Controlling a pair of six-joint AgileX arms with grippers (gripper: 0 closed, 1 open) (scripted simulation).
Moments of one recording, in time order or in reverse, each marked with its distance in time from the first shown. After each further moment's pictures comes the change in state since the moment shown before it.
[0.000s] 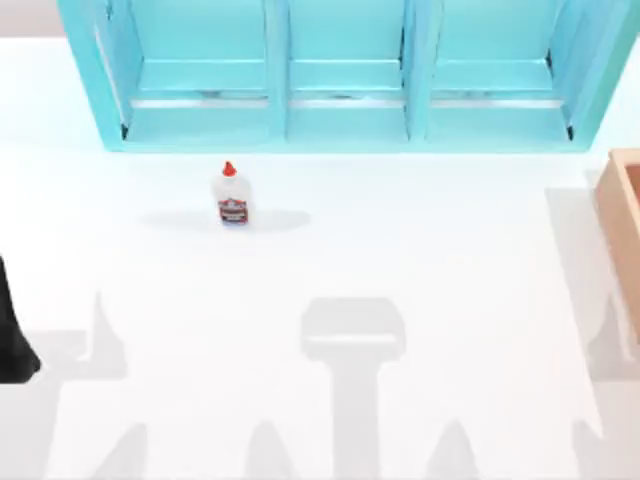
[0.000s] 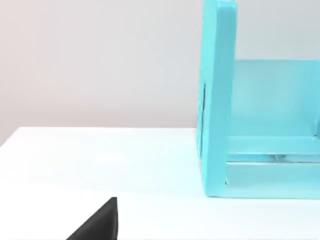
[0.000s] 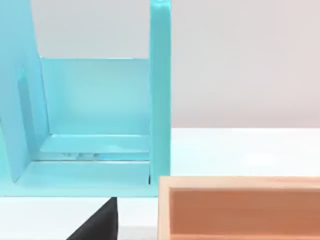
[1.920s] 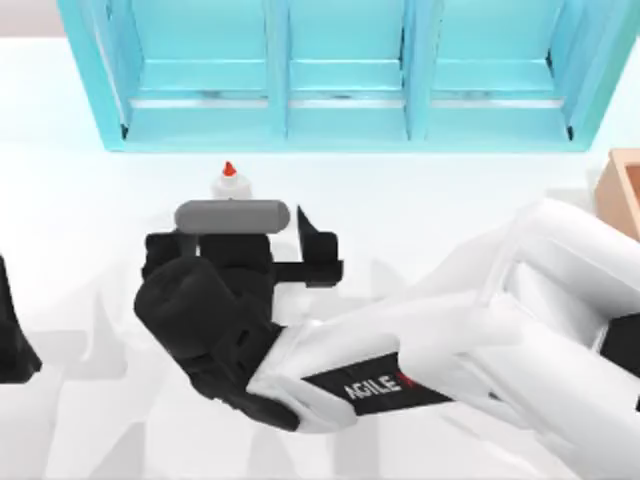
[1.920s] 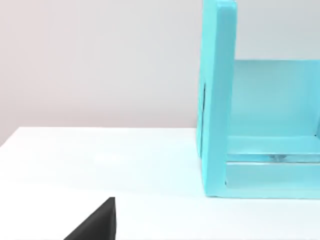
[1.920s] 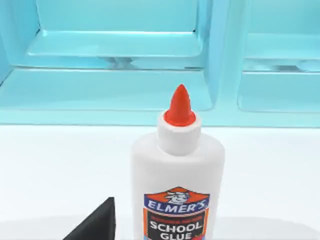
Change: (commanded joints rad) left arm 0.000 0.000 0.000 0.000 0.000 0.000; right arm 1.060 2.375 1.390 0.539 1.055 0.390
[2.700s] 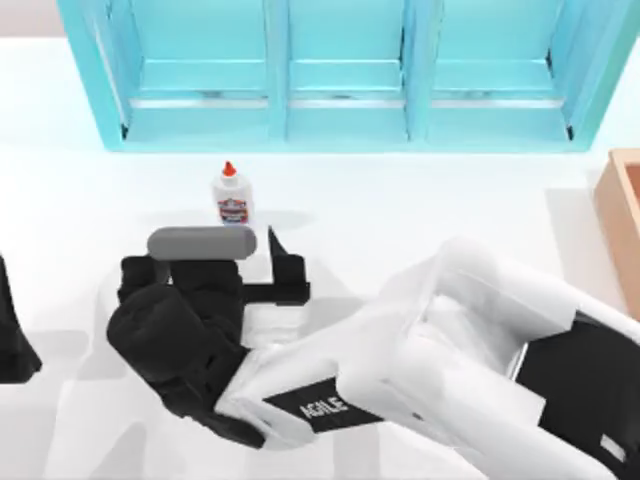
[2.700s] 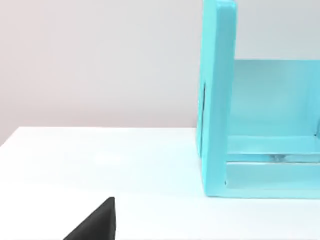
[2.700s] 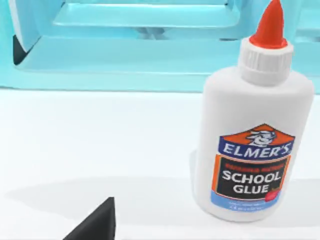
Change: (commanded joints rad) left arm 0.000 0.000 0.000 0.000 0.000 0.000; right arm 0.015 0.170 0.146 0.028 0.020 -0.011
